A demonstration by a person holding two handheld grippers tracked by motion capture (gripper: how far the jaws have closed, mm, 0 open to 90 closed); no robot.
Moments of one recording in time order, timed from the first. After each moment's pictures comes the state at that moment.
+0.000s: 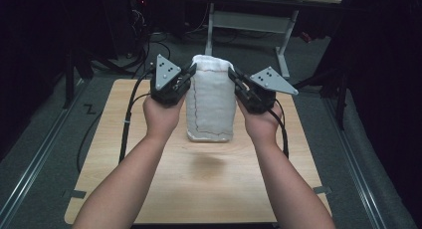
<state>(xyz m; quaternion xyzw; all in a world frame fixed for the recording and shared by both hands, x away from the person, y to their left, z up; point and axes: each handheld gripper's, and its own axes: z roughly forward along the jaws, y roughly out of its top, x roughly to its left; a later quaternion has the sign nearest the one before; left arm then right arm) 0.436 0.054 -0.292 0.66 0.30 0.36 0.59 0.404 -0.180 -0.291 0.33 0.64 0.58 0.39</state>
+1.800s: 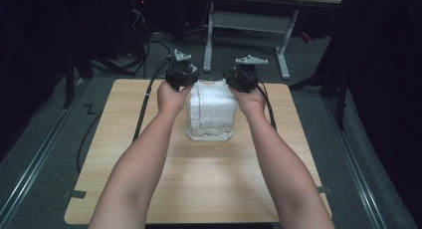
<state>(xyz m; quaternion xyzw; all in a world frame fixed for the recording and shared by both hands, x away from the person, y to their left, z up) 0.569 0.040 -0.361 0.73 0.41 0.24 0.48 0.550 -0.193 -0.363 0.44 0.71 0.47 0.29</state>
